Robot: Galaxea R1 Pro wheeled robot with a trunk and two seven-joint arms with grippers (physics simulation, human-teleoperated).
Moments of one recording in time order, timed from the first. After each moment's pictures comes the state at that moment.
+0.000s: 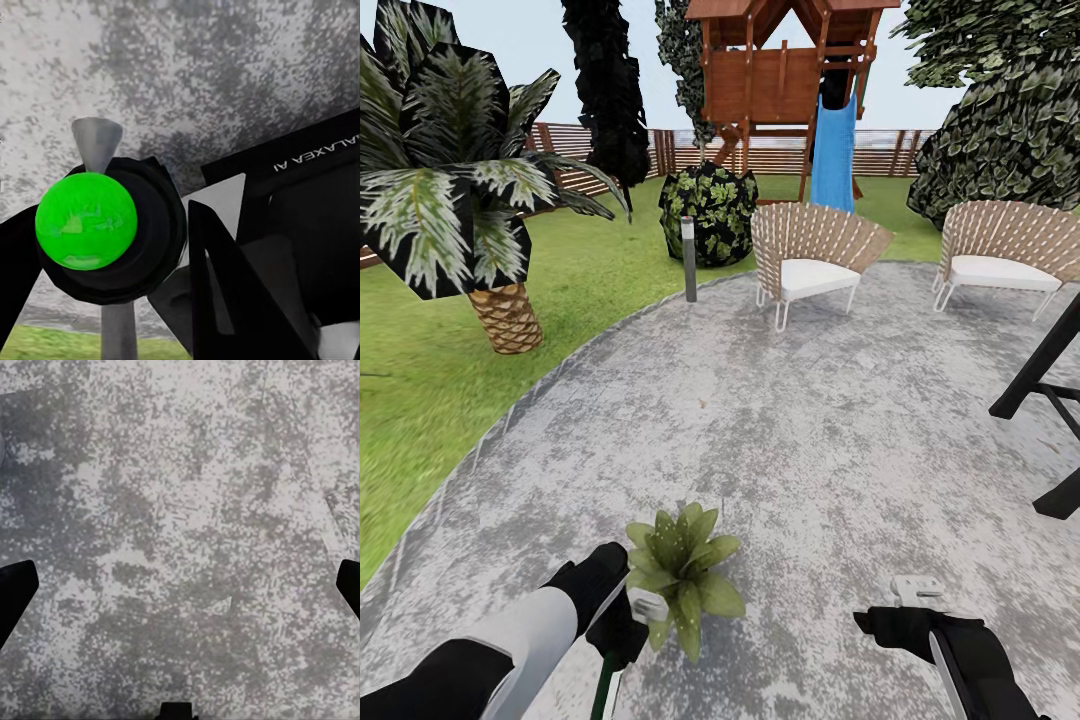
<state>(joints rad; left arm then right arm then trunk) -0.82 -0.07 -0.26 -0.20 -0.26 1.01 -0.44 -0.18 -0.05 -0.19 -1.35 0.16 0.84 0.28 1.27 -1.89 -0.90</state>
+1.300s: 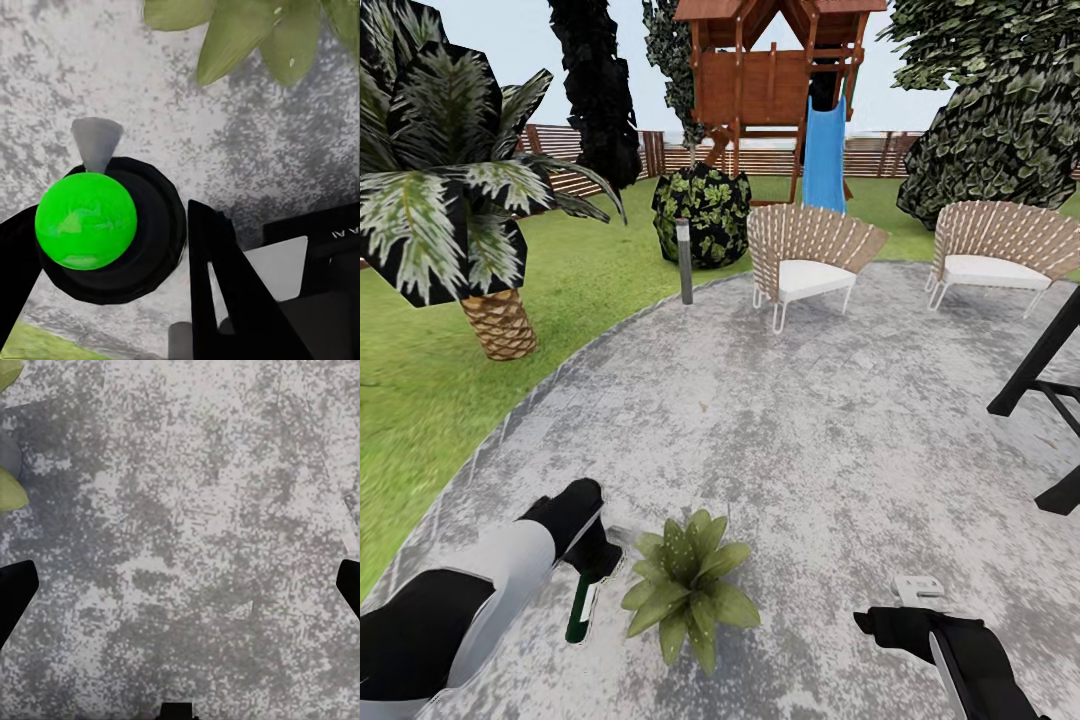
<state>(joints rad) -1.01 0.03 -0.26 -0.19 -0.27 1.02 -0.44 -0.18 -0.05 -0.19 -1.35 0.16 0.84 0.28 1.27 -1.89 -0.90</state>
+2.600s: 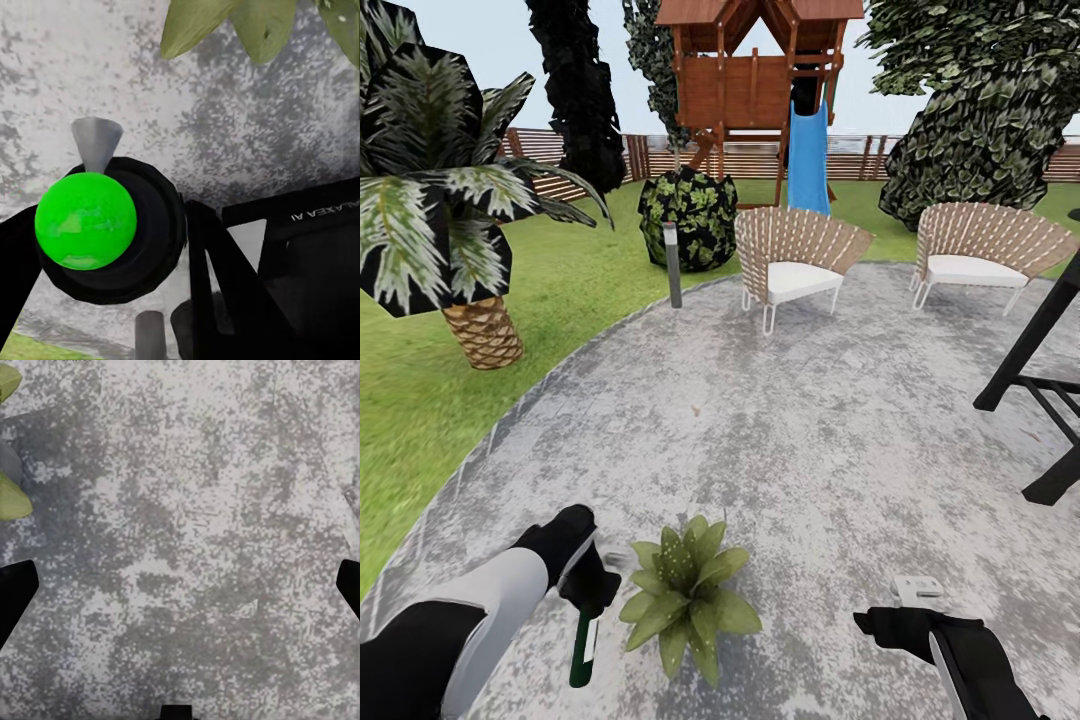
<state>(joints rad) -0.93 0.04 -0.15 -0.19 -0.25 1.02 -0.44 -0.18 -0.05 -0.19 -1.35 0.16 0.84 0.28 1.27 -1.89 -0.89</state>
